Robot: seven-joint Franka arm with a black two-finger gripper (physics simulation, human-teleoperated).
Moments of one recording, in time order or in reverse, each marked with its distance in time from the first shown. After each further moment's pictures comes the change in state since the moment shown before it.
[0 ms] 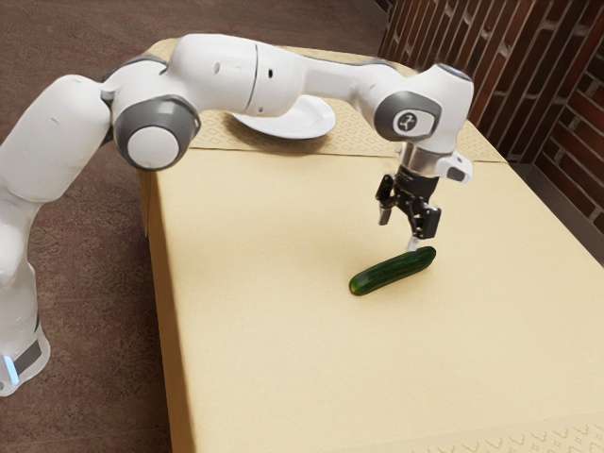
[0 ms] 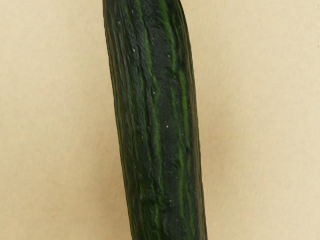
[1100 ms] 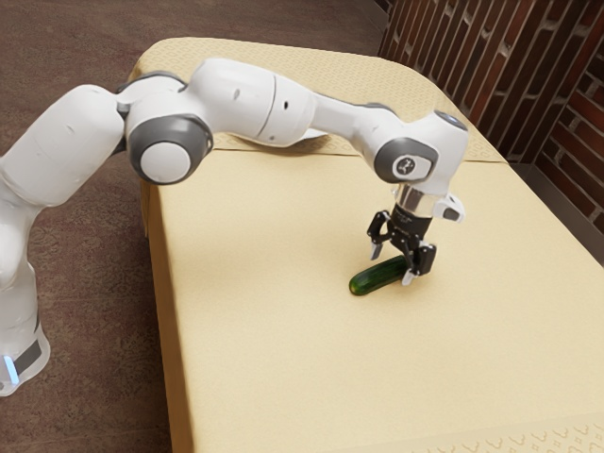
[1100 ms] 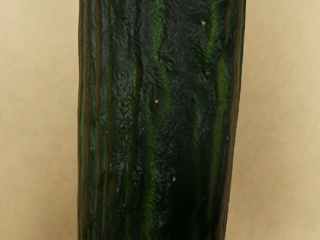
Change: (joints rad) arm -0.005 0.088 -0.013 -0.051 -0.008 0.090 -0.152
